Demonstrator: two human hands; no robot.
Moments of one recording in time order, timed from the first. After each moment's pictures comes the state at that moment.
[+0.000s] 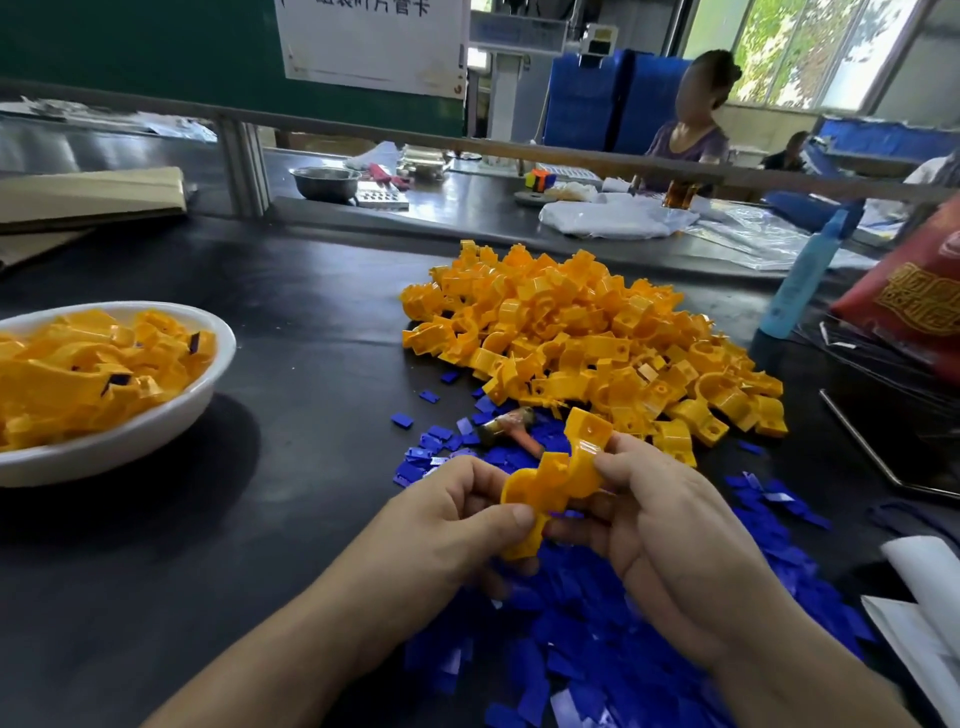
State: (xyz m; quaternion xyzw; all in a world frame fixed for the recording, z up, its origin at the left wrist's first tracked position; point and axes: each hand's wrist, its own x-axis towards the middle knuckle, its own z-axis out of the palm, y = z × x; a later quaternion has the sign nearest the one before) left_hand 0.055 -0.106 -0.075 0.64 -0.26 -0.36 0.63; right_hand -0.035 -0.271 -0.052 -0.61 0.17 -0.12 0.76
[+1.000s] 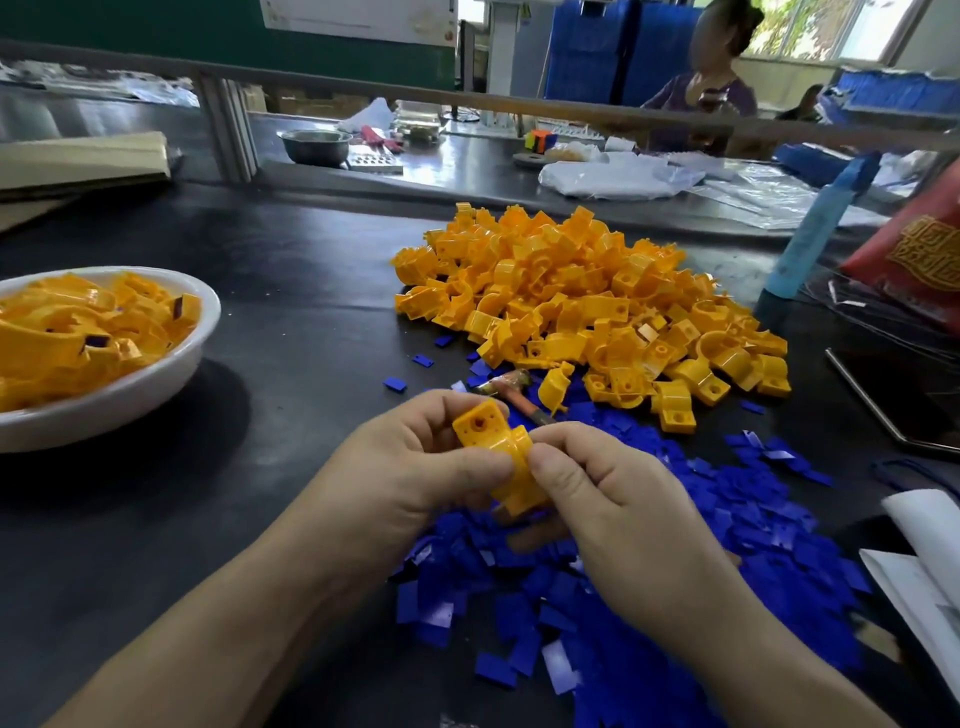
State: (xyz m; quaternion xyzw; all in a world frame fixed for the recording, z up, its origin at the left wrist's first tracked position) left_hand 0.059 -0.102 -0.070 0.61 -0.25 -0.30 0.69; right_hand -0.051 -0.248 -0.053 -0.83 0.07 -0.11 0.53
